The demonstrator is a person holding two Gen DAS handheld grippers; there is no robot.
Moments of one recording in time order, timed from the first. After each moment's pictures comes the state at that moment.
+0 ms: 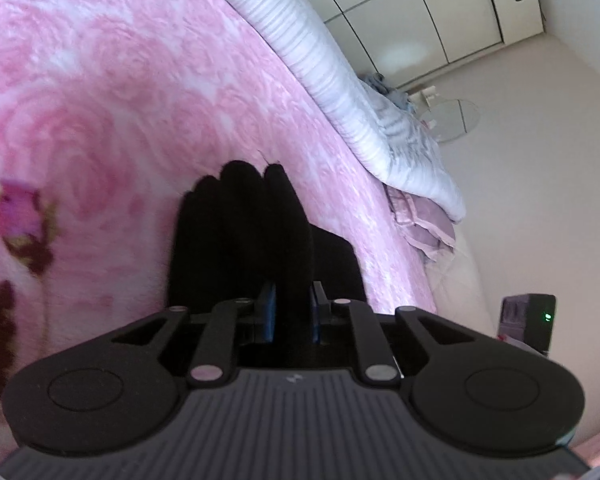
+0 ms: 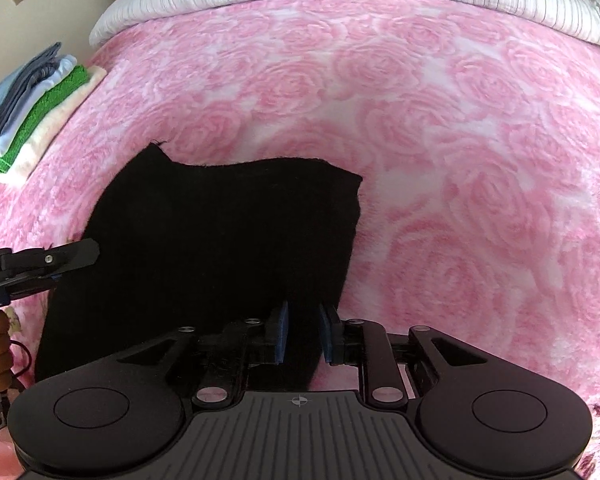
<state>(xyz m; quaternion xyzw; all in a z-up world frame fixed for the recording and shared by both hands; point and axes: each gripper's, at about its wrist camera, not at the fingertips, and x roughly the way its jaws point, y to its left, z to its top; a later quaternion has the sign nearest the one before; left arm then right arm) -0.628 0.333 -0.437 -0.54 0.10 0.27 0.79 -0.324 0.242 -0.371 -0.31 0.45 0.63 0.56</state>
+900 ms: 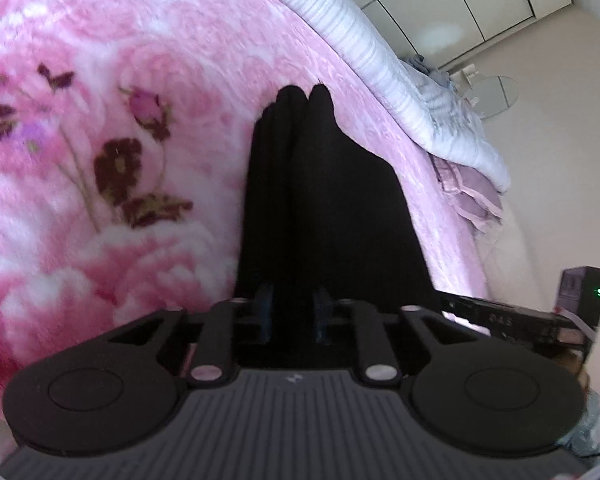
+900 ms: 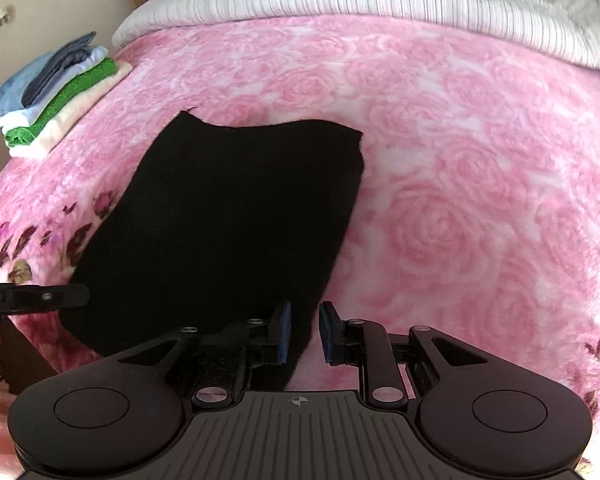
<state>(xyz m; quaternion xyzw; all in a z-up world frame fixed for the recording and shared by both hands) -0.668 0.246 -0.434 -0.52 0.16 0.32 0.78 -0.352 0.166 -0.362 -0.30 0.40 0.64 0.58</state>
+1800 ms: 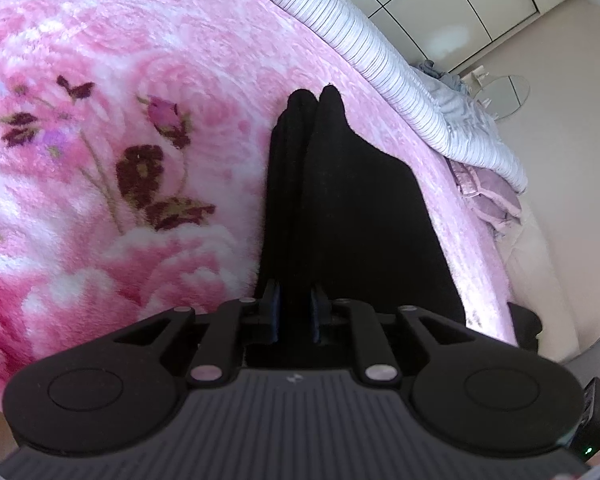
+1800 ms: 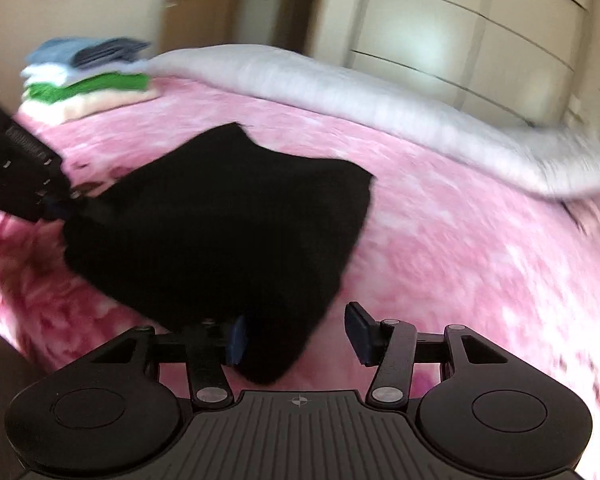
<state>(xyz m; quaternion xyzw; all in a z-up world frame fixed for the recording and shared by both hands) -0.669 0.234 -0.439 -0.49 0.17 0.35 0.78 -0.421 0.056 -0.423 -0.29 0.16 0.66 0.68</state>
